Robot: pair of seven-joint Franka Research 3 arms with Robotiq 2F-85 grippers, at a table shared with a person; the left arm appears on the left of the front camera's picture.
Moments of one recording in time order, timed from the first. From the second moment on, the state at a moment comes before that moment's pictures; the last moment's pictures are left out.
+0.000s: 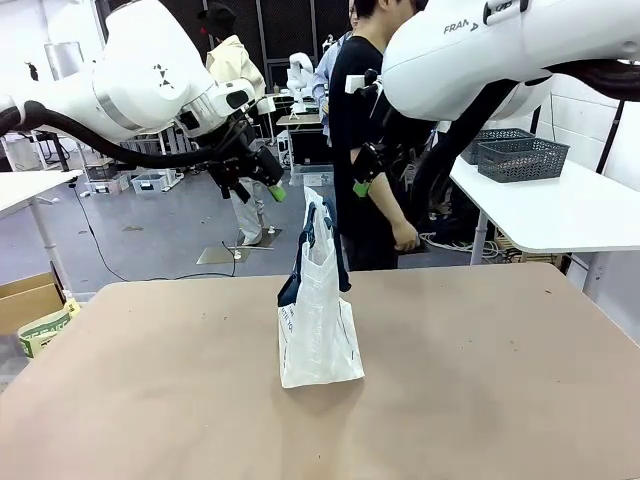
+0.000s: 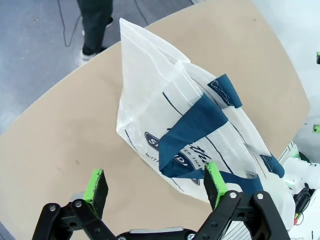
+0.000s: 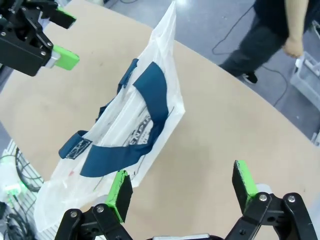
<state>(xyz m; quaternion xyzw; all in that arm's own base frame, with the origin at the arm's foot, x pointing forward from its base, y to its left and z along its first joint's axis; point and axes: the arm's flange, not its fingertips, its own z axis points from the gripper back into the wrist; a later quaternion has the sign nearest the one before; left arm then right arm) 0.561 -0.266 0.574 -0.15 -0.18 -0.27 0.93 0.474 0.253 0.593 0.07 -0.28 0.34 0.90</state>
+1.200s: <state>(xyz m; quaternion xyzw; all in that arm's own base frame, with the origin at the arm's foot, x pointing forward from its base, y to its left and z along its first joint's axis) 0.585 -0.269 0.579 -0.17 -0.18 -0.22 0.95 0.468 0.321 0.583 0.12 -0.22 0.33 0.91</state>
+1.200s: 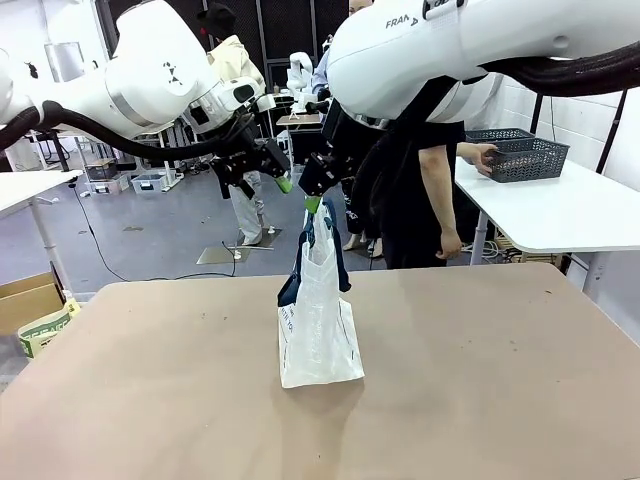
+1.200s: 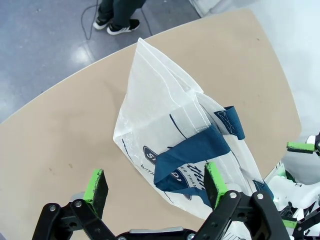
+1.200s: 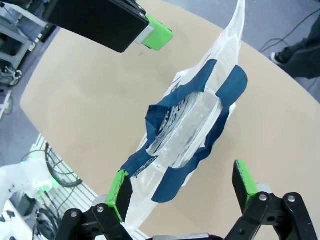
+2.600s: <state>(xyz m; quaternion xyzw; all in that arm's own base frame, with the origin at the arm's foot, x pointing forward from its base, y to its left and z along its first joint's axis) 0.607 -0.321 0.565 -0.18 -0.09 -0.21 0.96 0.483 0.305 0.546 0.11 -0.17 0.29 0.93</state>
